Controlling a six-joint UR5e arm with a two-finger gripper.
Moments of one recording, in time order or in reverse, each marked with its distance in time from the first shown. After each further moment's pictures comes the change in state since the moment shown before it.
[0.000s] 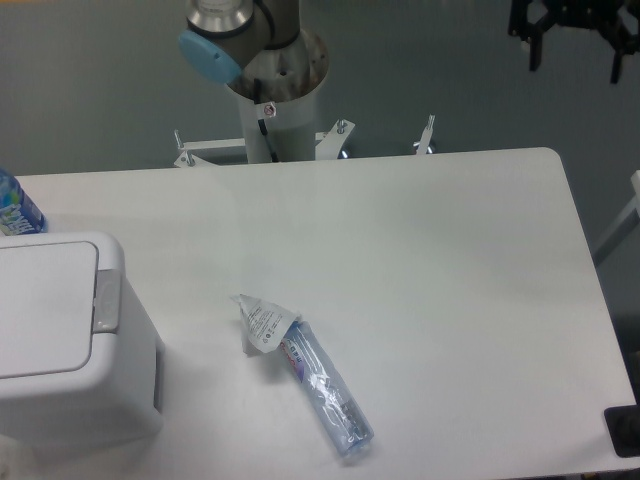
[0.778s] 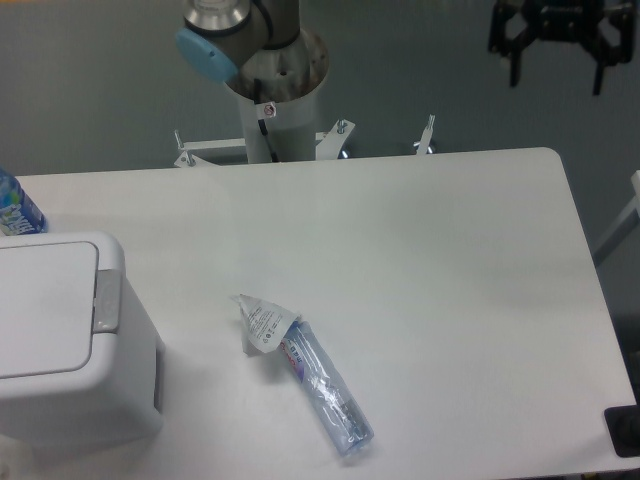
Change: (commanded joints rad) arm -0.159 0.014 -0.089 0.118 0.003 -0.486
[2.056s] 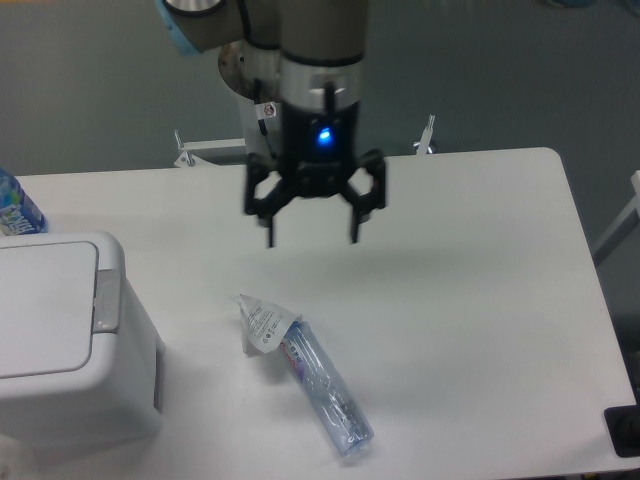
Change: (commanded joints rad) arm -0.497 -0.121 -0.029 0.265 -0.149 -0.936
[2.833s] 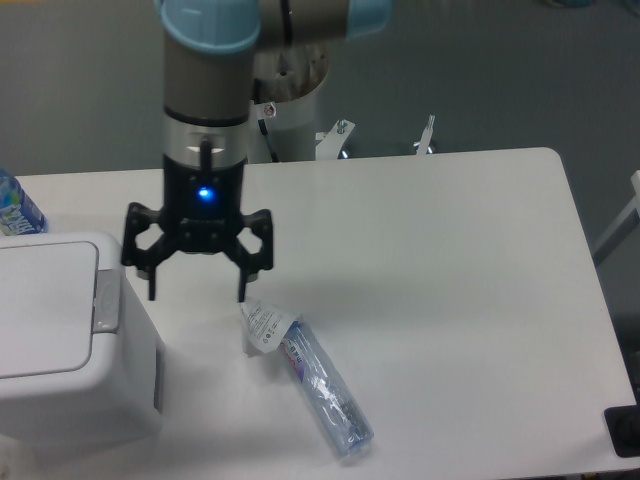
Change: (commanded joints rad) arm -0.138 -0.071 0.034 0.037 0.000 -0.092
